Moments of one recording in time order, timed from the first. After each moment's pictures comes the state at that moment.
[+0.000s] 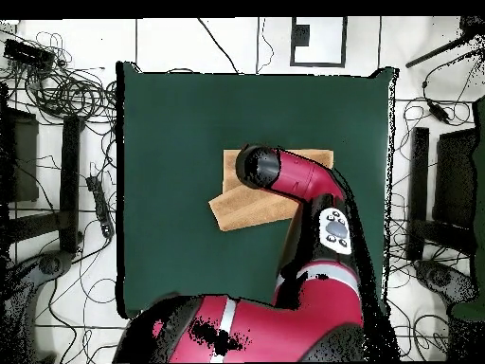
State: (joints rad) arm -0.13 -0.29 -0.12 1.33 0.14 0.40 1.73
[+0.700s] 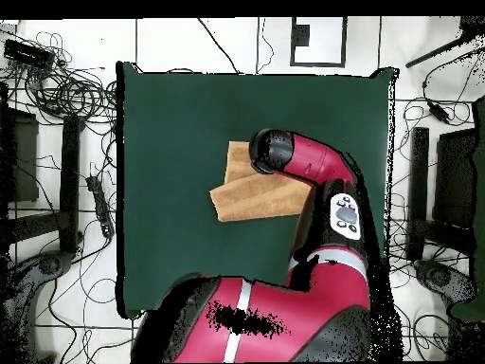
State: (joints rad) arm -0.17 -0.20 -0.12 1.15 0.14 0.52 1.73
